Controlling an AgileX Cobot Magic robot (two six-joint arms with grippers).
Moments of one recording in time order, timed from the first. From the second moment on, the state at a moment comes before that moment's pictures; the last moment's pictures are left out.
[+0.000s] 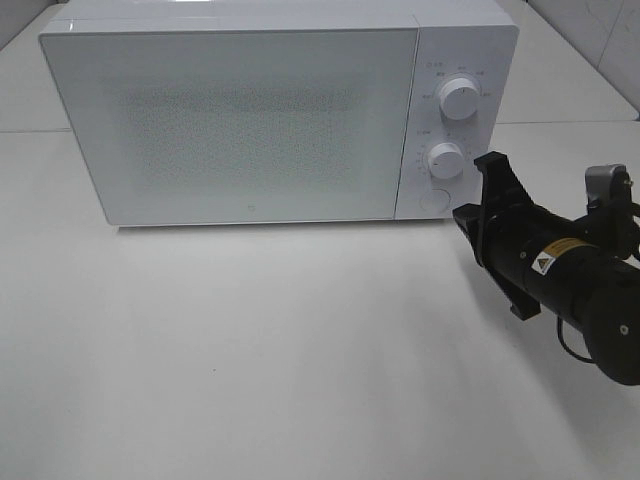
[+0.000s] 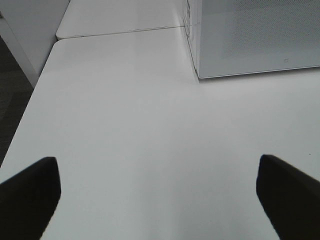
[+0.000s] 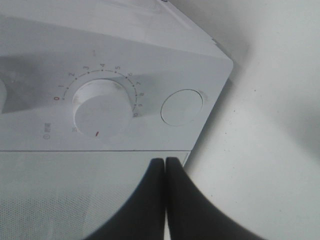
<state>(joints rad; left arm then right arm) 0.02 0.00 -0.50 -0.06 1.04 0.14 0.41 1.90 -0.42 0.20 -1.10 1.29</state>
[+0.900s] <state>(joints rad) 0.02 0.00 -0.50 -0.06 1.04 0.14 0.41 2.07 -0.66 0.27 -0.97 1.37</state>
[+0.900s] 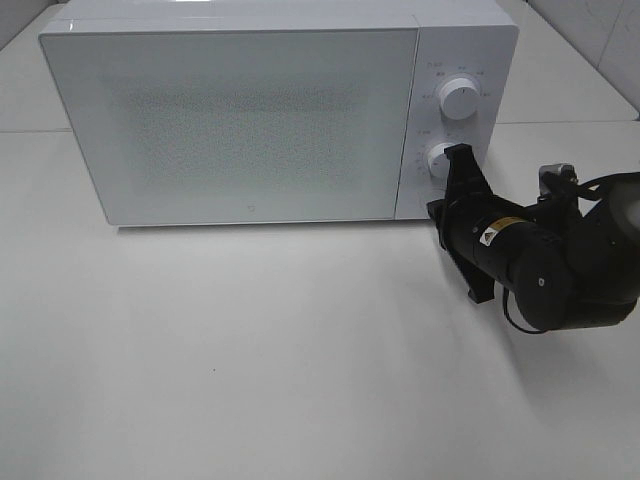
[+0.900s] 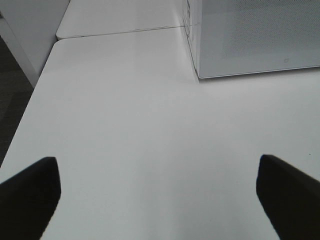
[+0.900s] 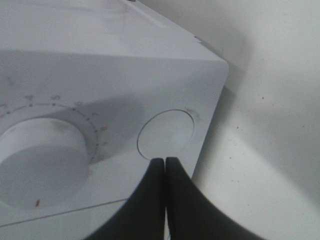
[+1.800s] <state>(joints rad) 0.02 0.00 -0.50 -0.06 1.04 0.14 0.38 2.13 -0.74 0.26 -0.95 1.37</state>
